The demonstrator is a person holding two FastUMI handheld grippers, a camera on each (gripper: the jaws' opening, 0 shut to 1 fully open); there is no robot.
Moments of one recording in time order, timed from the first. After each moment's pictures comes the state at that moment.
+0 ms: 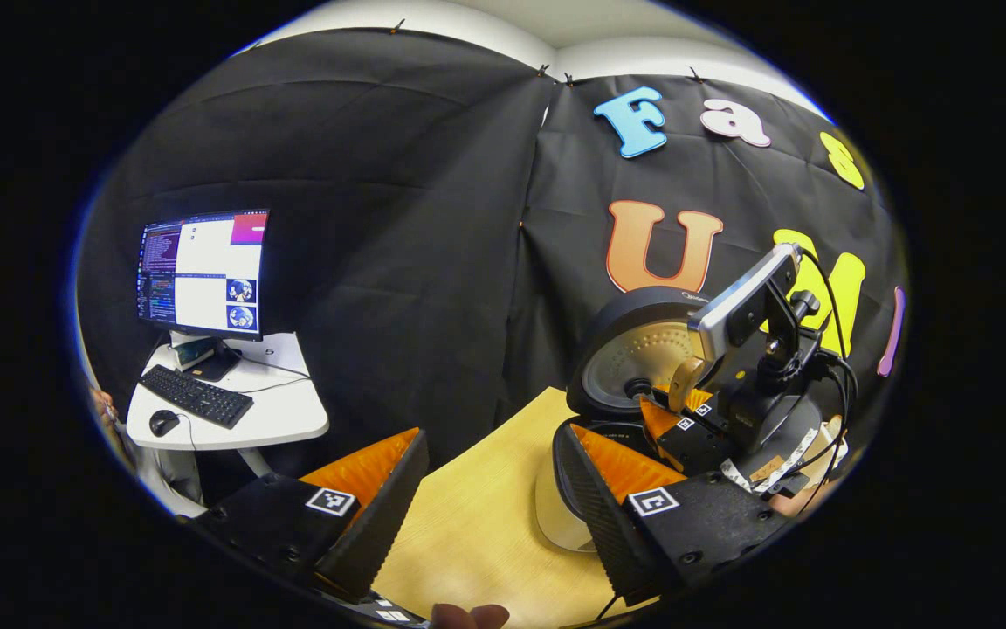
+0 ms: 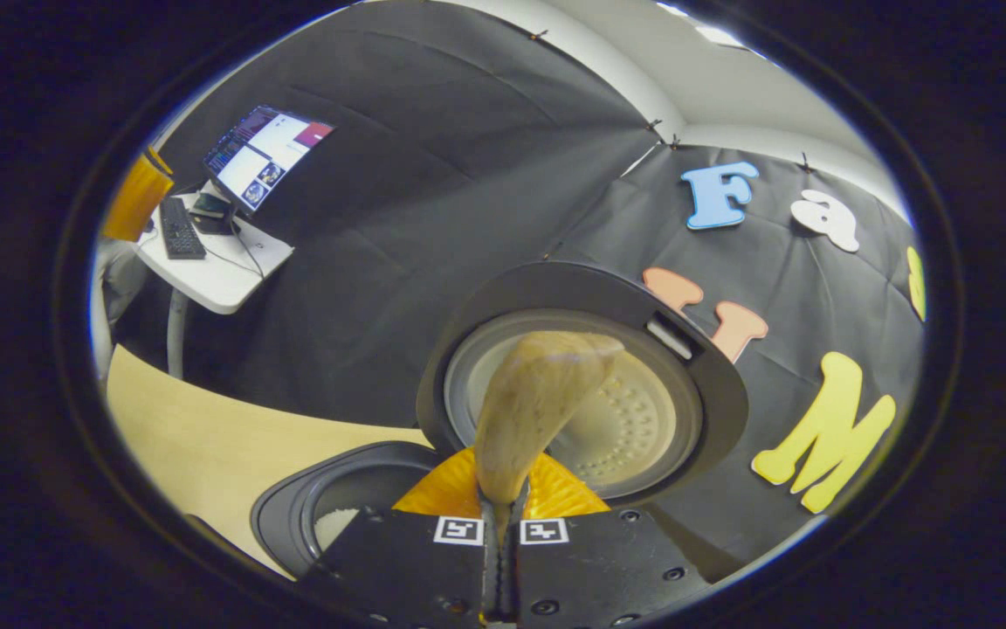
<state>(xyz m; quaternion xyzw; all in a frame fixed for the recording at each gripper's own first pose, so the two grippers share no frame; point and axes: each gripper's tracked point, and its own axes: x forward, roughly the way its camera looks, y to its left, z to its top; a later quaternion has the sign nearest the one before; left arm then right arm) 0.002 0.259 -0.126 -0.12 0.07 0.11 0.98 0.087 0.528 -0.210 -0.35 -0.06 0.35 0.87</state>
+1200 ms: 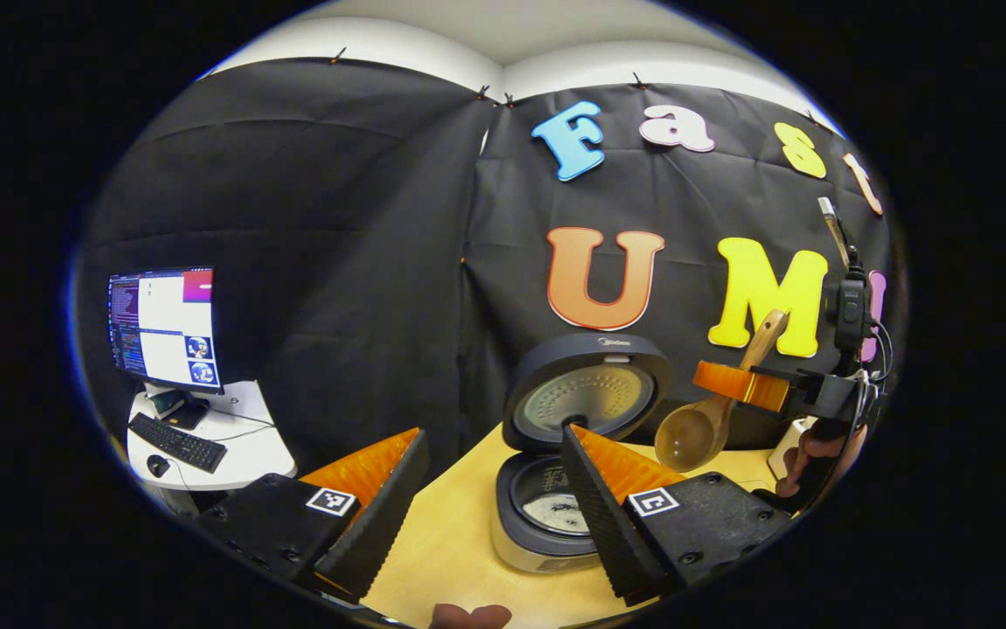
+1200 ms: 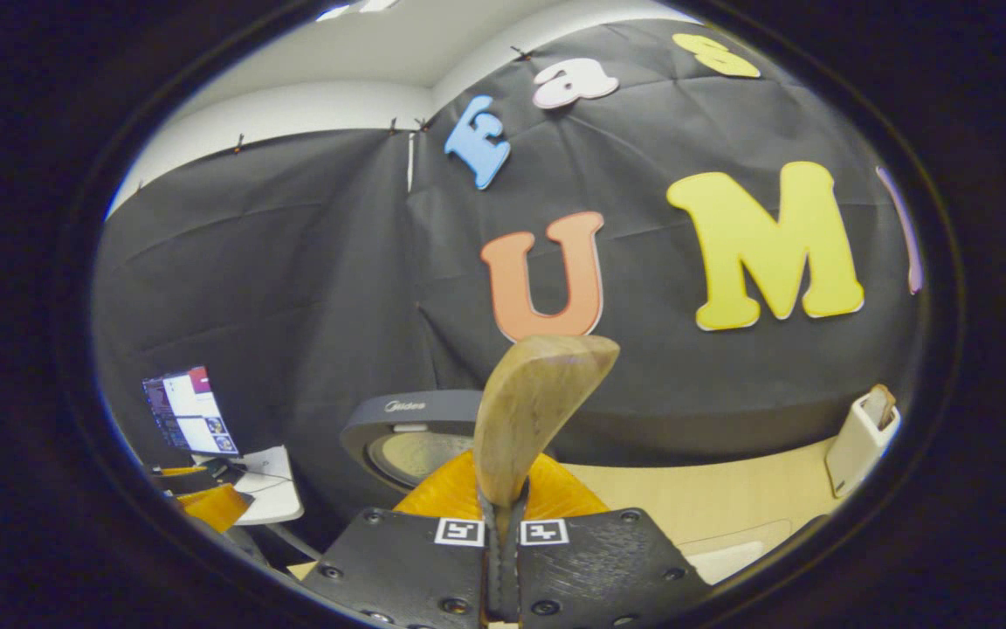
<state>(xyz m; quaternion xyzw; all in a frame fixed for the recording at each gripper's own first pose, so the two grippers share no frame) 0.021 0.192 -0.050 -0.07 0.02 0.03 1.00 0.094 0.398 -0.084 0.04 0.09 0.30 0.95</state>
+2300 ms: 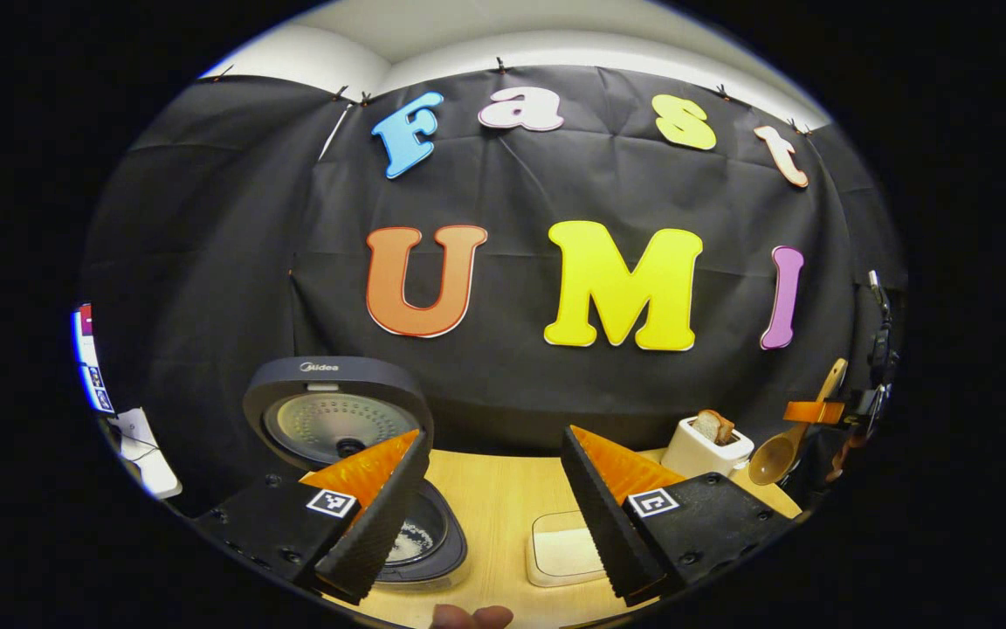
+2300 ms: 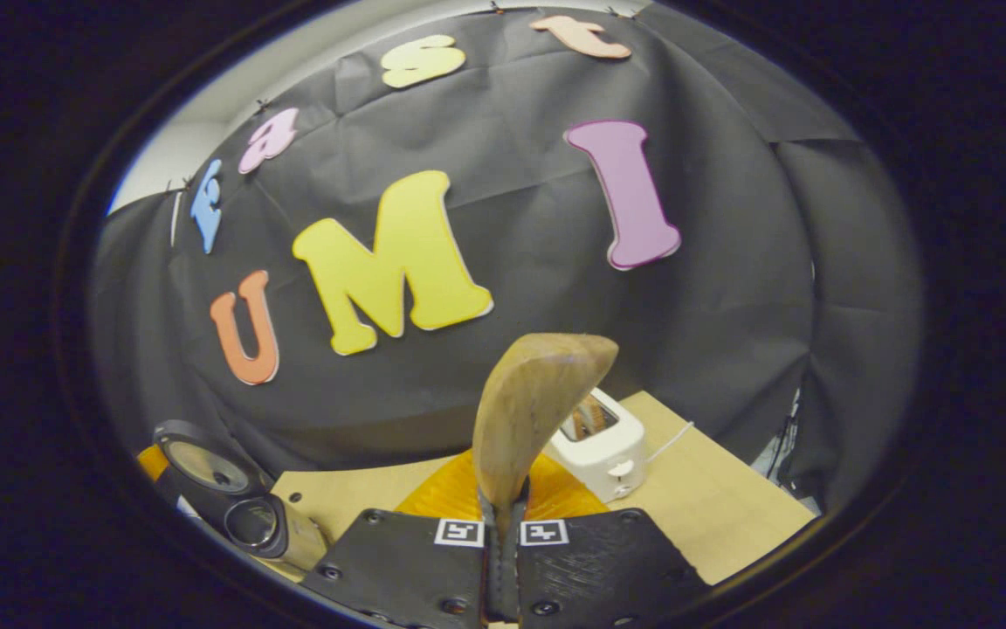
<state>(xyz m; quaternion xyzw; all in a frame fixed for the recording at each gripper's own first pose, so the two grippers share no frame) 0.042 -0.056 0.011 -0.02 0.01 -0.15 0.99 0.129 -0.047 -0.122 0.14 0.14 -0.04 0.98</state>
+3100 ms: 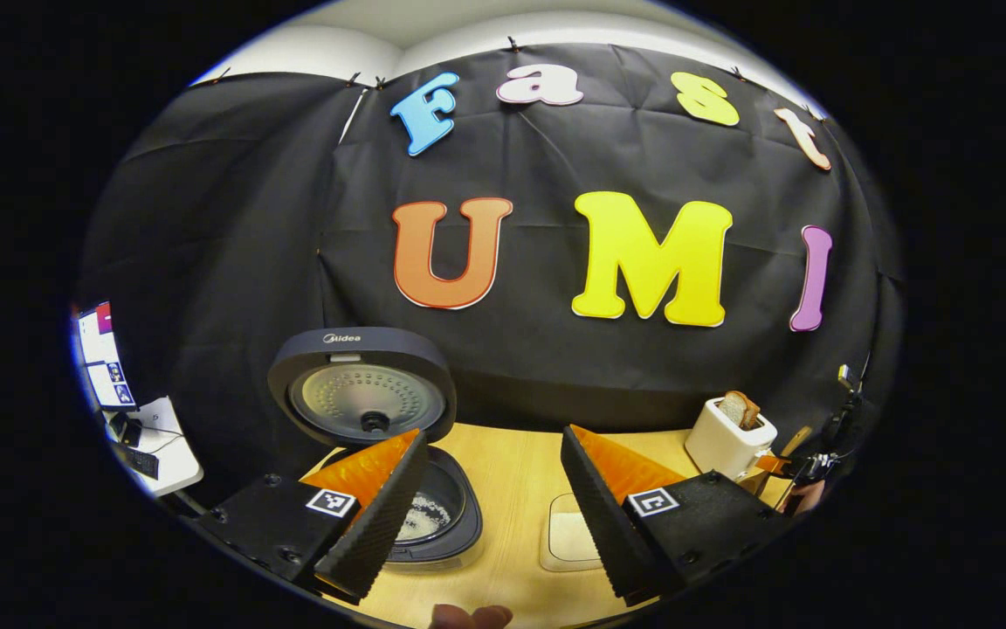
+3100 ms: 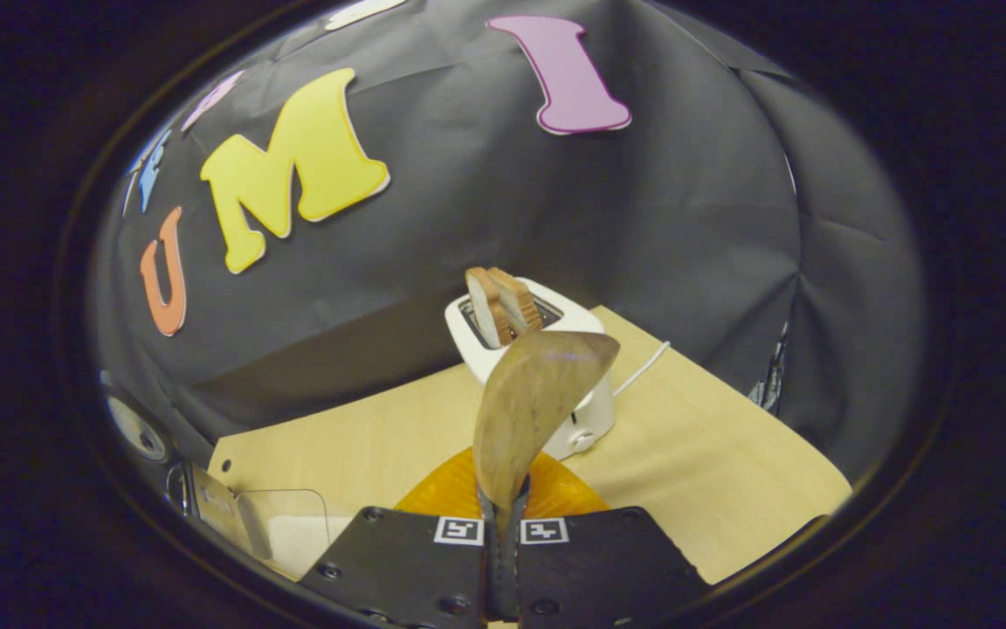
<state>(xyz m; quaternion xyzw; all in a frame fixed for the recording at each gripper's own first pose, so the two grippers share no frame) 0.041 -0.030 -0.013 -0.03 0.06 -0.09 0.99 0.189 -0.095 -0.278 0.15 0.24 -0.09 0.95</state>
